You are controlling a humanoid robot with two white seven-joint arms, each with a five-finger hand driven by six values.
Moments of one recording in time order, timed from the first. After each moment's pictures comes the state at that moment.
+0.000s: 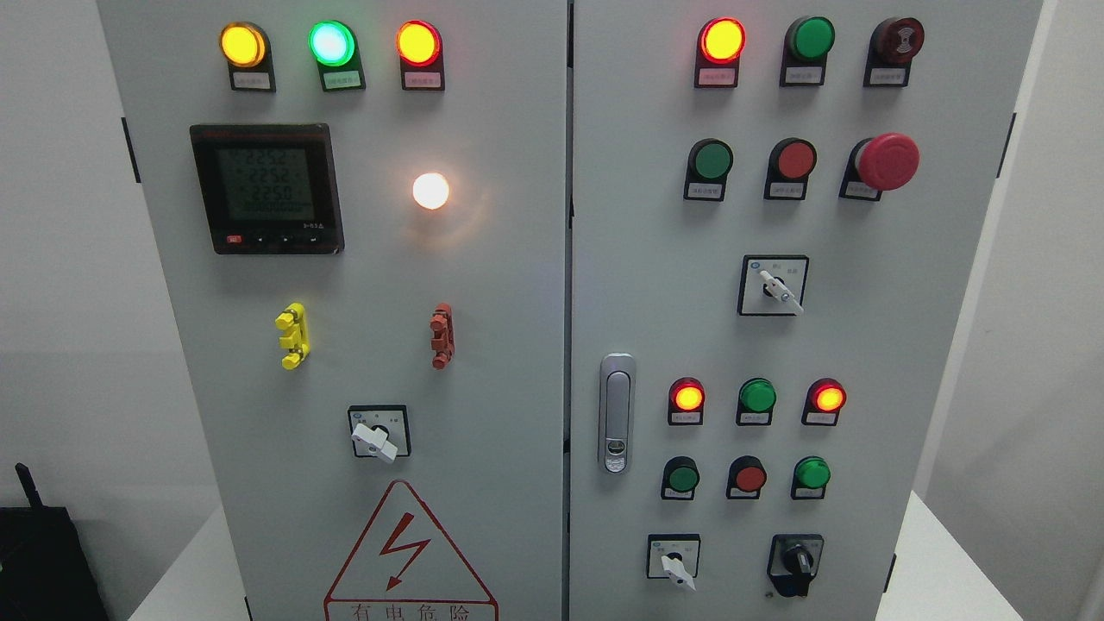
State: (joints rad) left arm 0.05 -0.07 -0.01 -0.11 0.03 -0.03 -0.03; right arm 0.22 0.10 -0.02 -1.54 -0.09 -0.41 -0.07
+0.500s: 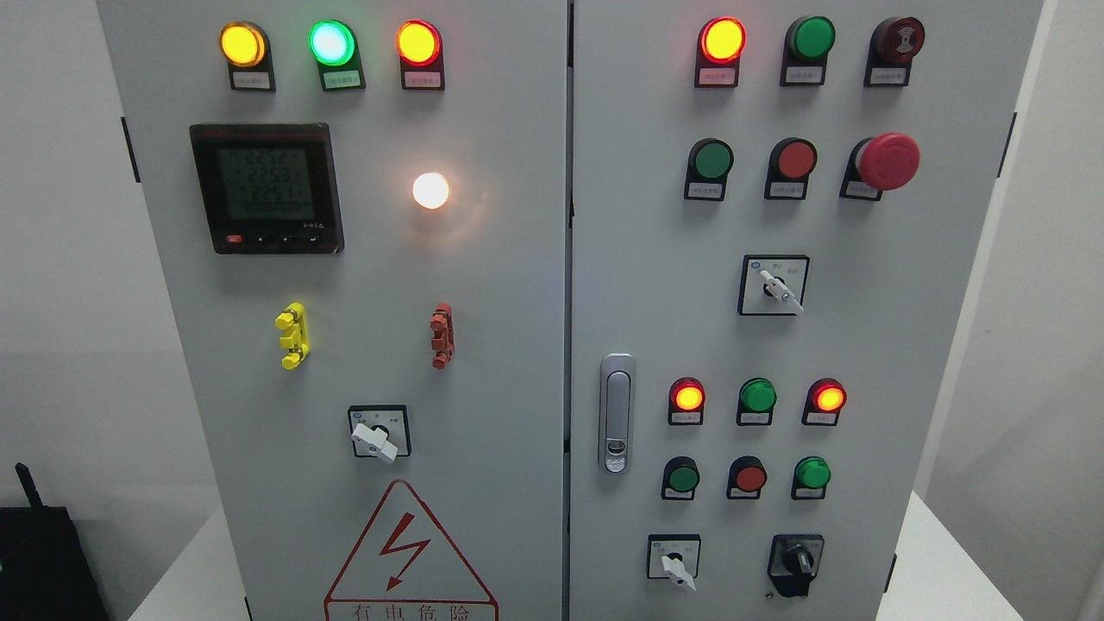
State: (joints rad) left arm 0.05 -0.07 -0.01 -0.11 0.03 -0.03 -0.03; right arm 0.17 0.10 -0.01 -1.58 -0.09 -0.35 -0.08
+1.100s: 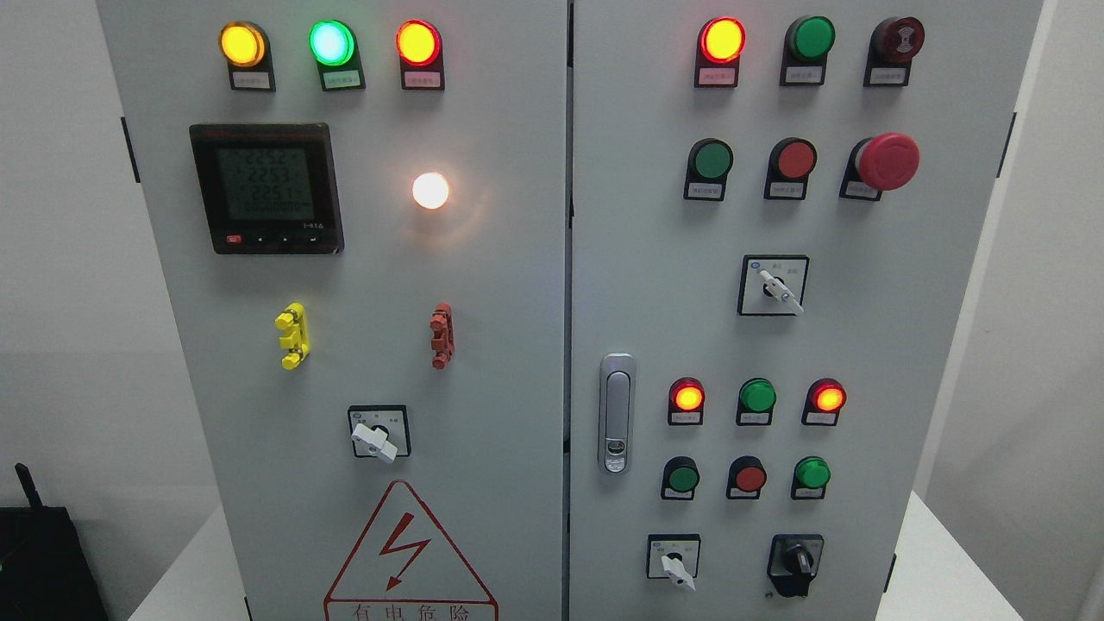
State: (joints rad) left arm 0.05 -0.07 -0.01 -0.11 0.03 -0.03 -0.03; right arm 0.10 0.10 -0.01 -1.58 -0.09 -0.30 -0.07
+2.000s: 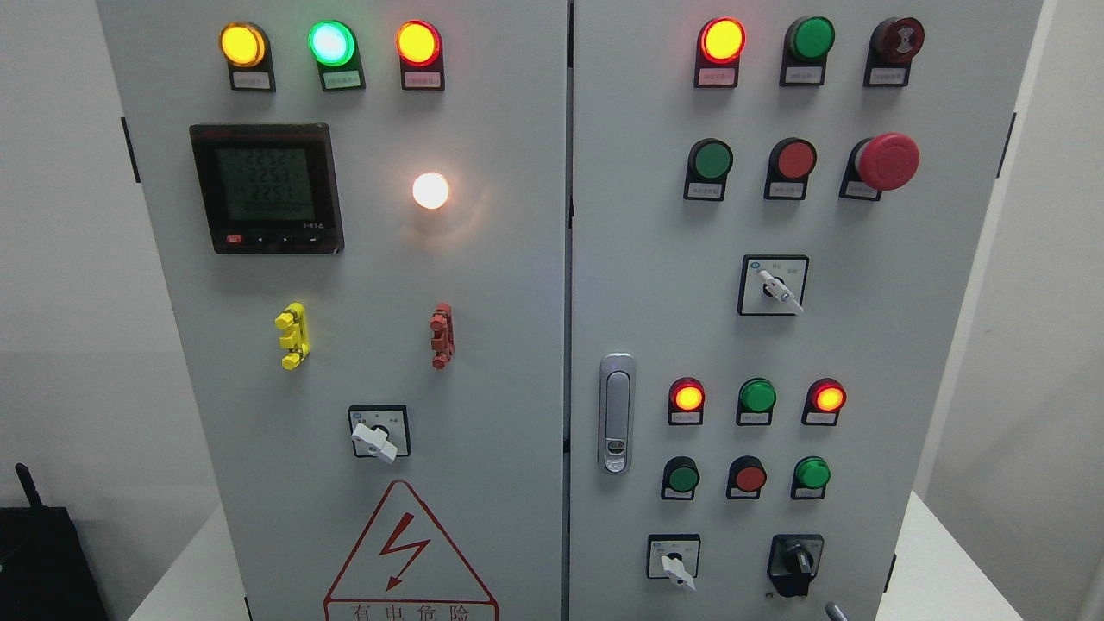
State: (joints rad) left arm 0.05 -0.07 -0.01 -0.11 0.03 -0.03 -0.03; right arm 0.07 0.09 -0.02 -1.66 -0.09 -0.25 -0.07
